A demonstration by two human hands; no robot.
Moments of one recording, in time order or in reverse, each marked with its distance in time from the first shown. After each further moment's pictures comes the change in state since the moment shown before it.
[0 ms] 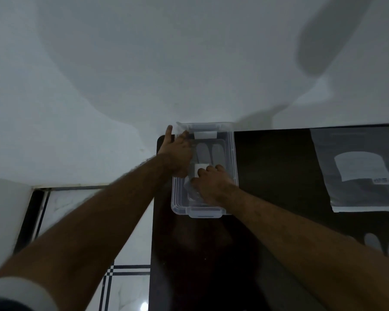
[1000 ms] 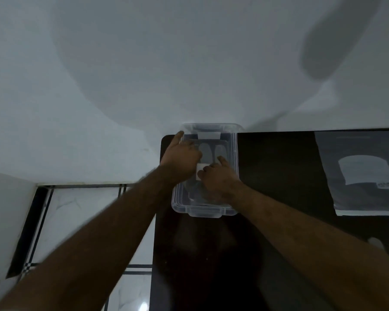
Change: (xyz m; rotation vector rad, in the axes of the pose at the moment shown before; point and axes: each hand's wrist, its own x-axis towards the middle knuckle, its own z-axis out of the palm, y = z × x) left_hand -0.017 0.019 0.003 -0.161 0.305 -0.023; right_hand 0.008 0.019 0.000 0.046 0.034 0.004
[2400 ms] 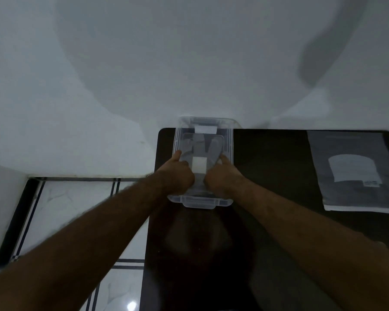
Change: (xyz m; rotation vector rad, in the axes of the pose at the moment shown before) left_hand -0.032 0.024 0.029 0.203 -0.350 0.236; right_hand -0.011 0.010 0.022 -0.278 -0.094 -0.016
